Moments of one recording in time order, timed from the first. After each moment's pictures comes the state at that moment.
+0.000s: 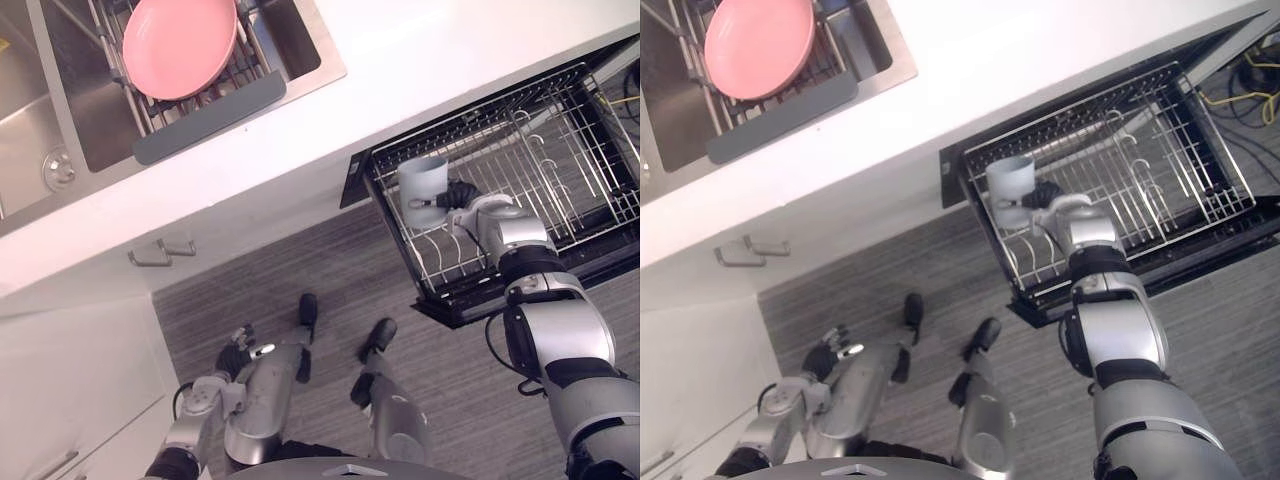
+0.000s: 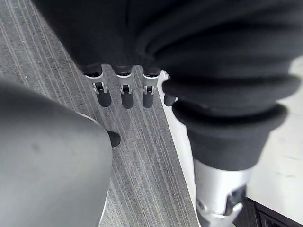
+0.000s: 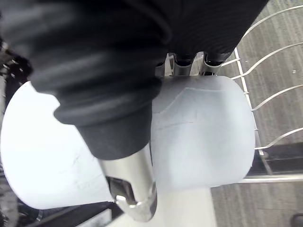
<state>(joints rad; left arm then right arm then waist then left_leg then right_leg) 0.02 0.14 -0.20 0.66 -0.33 -0.08 -0.10 -0.97 -0.56 0.10 0.97 0.16 0.38 0.24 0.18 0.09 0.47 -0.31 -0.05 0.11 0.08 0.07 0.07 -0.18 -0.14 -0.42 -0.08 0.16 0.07</state>
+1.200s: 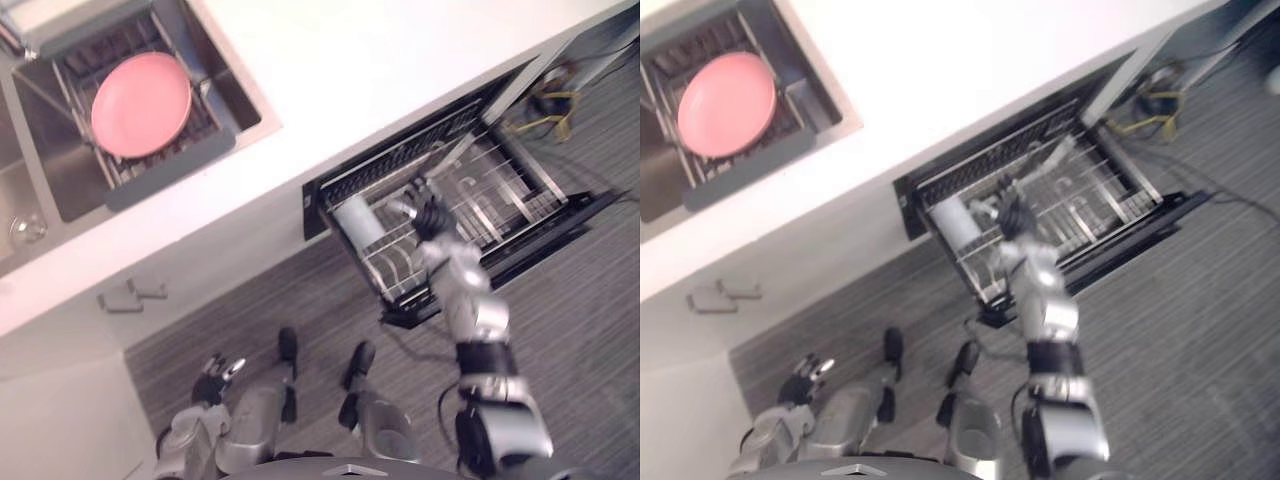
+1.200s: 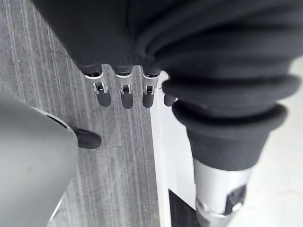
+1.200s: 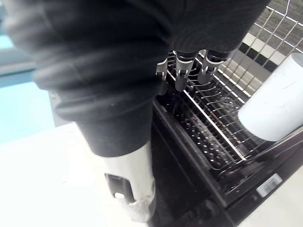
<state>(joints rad) 0.15 0.09 0.01 0.81 -0.50 -0.16 -0.09 -0.25 -0.11 -0.16 0.07 0.45 0.12 0.06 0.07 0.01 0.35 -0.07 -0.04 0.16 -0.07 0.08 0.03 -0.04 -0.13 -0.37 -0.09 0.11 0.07</state>
